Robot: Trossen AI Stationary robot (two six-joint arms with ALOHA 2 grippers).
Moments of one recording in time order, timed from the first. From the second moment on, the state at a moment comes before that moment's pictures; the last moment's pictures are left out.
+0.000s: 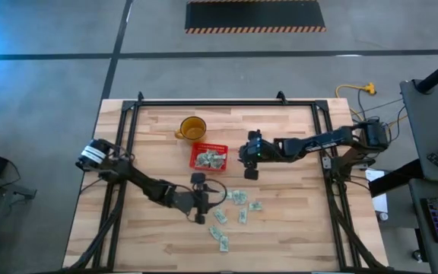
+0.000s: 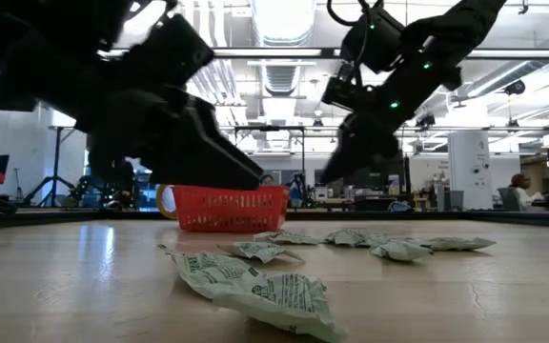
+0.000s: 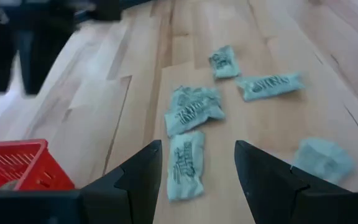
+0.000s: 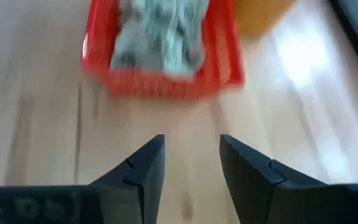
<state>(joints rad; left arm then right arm) -0.41 1.79 0.69 0.64 -0.50 0.00 -0.09 1.60 0.80 0.01 0.18 -0.09</state>
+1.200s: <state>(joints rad) -0.29 1.87 0.75 0.47 -0.25 -0.12 -0.02 1.56 0.79 -0.18 0.04 0.11</state>
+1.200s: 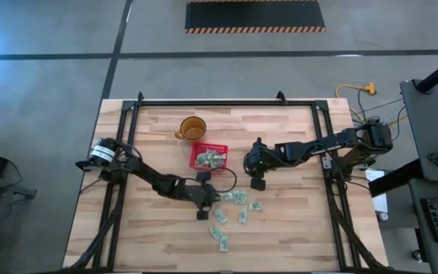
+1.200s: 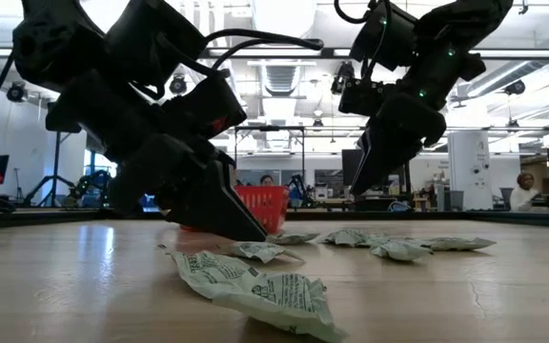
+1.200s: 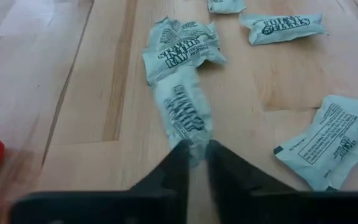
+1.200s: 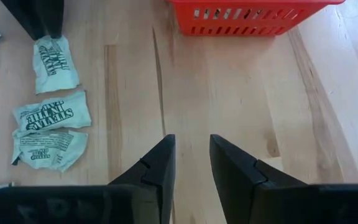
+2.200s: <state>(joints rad) -0.31 1.68 0.72 0.36 -0.54 0.01 -0.02 1.57 0.78 -0.19 0.05 0.11</state>
